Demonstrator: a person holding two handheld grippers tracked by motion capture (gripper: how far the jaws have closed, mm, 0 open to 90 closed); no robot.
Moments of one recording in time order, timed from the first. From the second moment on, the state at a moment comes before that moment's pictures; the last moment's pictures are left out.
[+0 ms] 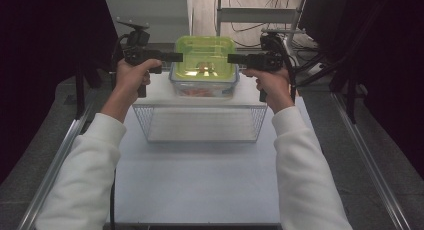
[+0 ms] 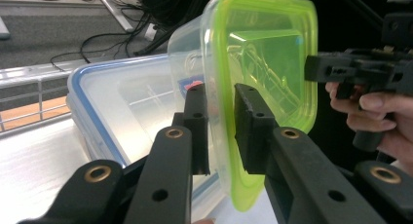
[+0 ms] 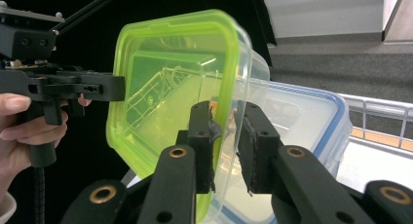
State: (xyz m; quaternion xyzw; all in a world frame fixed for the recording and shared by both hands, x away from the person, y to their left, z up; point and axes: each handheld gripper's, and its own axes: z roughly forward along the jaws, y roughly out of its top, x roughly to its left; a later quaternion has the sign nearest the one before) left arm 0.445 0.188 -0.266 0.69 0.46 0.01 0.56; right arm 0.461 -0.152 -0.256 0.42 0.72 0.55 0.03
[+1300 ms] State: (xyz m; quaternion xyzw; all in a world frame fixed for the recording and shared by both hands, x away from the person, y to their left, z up) left arm 0.431 0.204 -0.268 0.68 0.46 0.03 0.57; right arm 0.449 -0.176 -0.256 0.43 0.71 0.56 0.04
